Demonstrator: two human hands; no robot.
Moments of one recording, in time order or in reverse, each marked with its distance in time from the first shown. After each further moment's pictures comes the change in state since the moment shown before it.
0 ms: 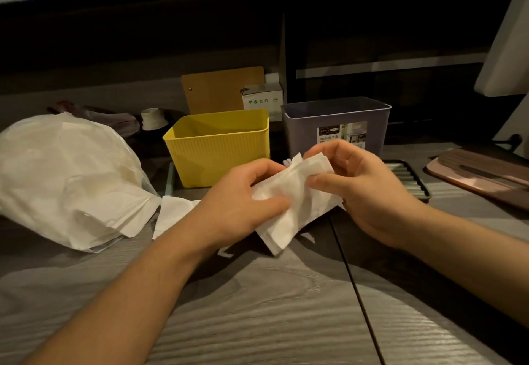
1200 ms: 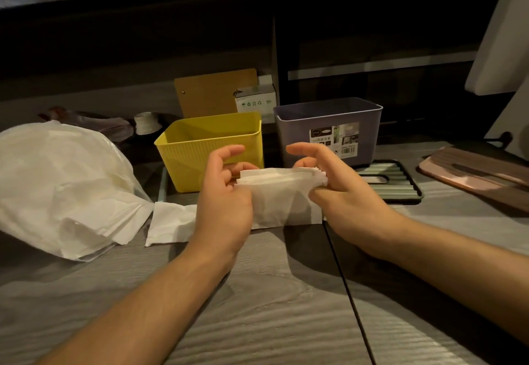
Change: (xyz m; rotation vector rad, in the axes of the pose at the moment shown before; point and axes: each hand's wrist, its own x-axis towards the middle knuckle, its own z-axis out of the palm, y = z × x) left_hand 0.005 -0.004 0.028 -0.426 0.496 -0.038; right_hand -0.007 0.003 0.008 -0.305 -0.080 -0.051
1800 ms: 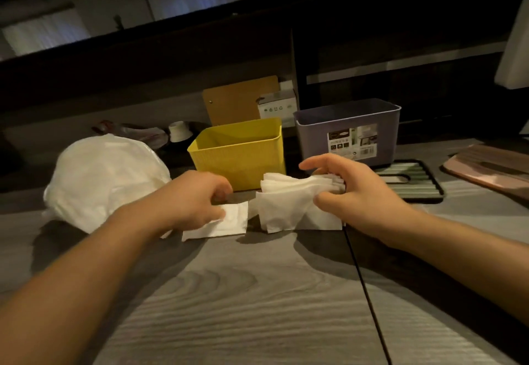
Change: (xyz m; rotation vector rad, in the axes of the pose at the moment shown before) left_hand 0.041 0.039 -0.086 1.446 -0.551 -0.095; right_hand 0.004 -0.001 -0.003 -0.073 -0.021 0.007
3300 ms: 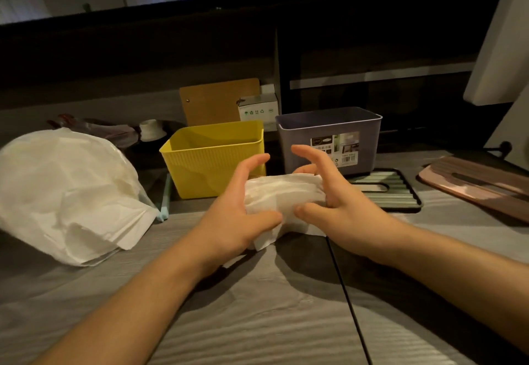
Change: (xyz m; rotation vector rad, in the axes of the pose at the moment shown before) left_hand -0.001 0.068 0.051 -1.155 0.194 0.336; right_hand -0.007 -0.003 -0.001 0.025 -0.091 -0.005
